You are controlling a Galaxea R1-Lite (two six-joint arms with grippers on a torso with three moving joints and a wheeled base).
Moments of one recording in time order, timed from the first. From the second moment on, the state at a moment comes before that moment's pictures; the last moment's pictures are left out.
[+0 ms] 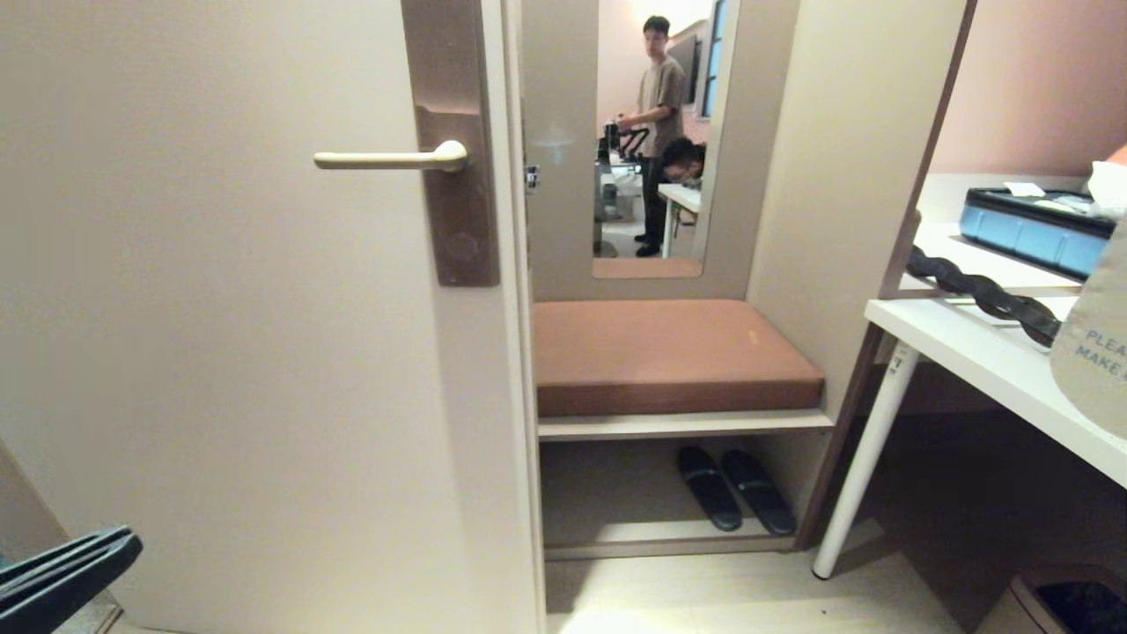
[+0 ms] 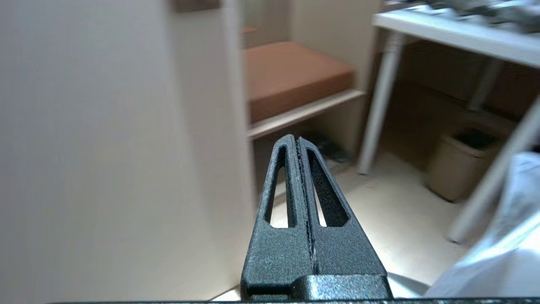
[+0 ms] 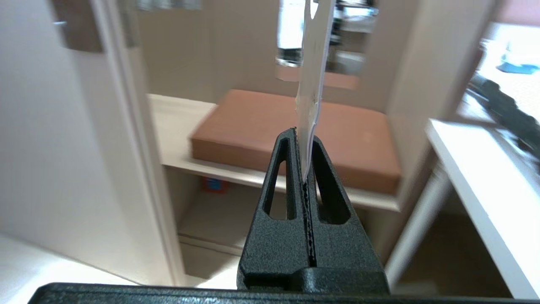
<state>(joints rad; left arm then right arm) -0.31 0.62 -0.41 -0.14 -0.26 -0.05 0.00 0.79 -0.62 -0.18 0.24 0.00</state>
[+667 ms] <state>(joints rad) -0.54 1.00 -0.54 -0.33 -0.28 -0.19 0.00 1.09 -0.84 -0.23 0.52 -0.01</state>
